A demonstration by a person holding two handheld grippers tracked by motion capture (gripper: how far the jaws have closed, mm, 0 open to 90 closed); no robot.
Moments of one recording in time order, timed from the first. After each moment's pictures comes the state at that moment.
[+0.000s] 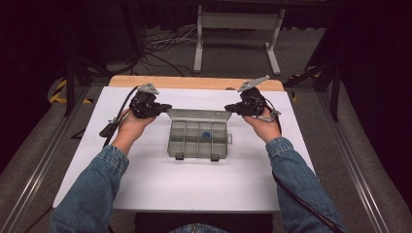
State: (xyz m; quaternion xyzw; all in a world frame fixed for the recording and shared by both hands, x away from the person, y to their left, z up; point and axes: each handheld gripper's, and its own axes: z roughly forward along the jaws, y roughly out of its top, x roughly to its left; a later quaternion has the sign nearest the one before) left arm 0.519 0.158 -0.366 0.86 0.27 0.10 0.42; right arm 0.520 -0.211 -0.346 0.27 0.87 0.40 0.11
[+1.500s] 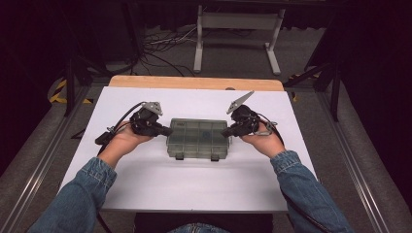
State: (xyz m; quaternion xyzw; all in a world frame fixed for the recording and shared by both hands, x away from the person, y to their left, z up) left arm 0.481 0.151 -0.379 0.92 0.18 0.00 0.35; right arm 0.476 -0.185 -0.361 0.22 0.93 0.30 0.03
